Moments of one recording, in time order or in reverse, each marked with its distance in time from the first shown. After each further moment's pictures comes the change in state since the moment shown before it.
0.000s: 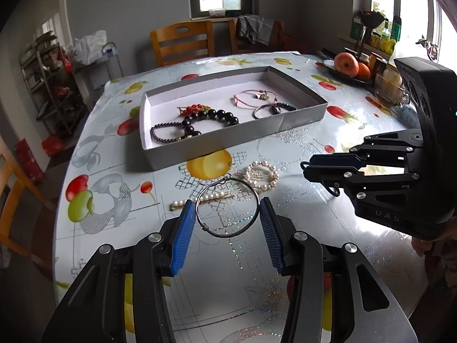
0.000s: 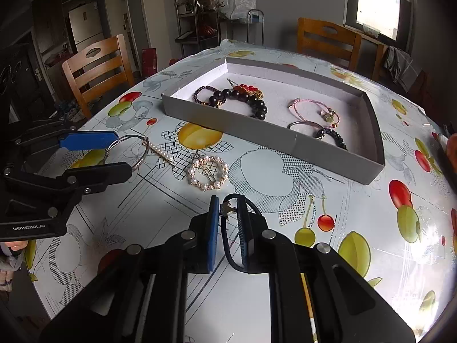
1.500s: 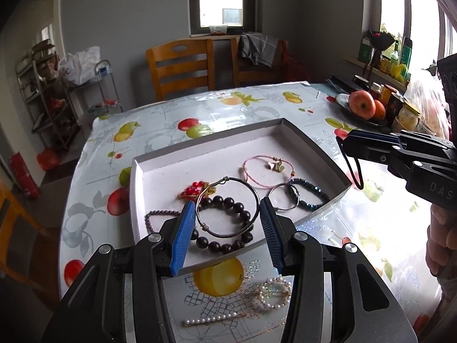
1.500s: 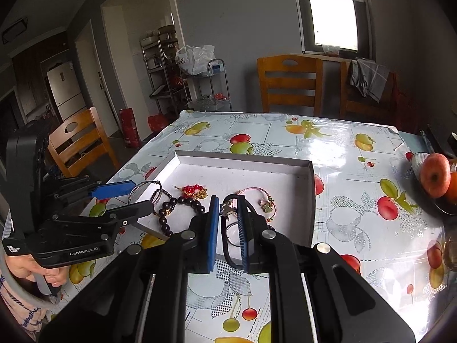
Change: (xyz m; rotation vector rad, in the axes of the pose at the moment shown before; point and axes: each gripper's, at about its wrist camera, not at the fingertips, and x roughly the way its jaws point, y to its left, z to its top) left arm 0.049 0.020 0.112 -0.021 -0.063 -0.017; right arm -0.033 -0.087 0.087 0.179 -0.197 -0.052
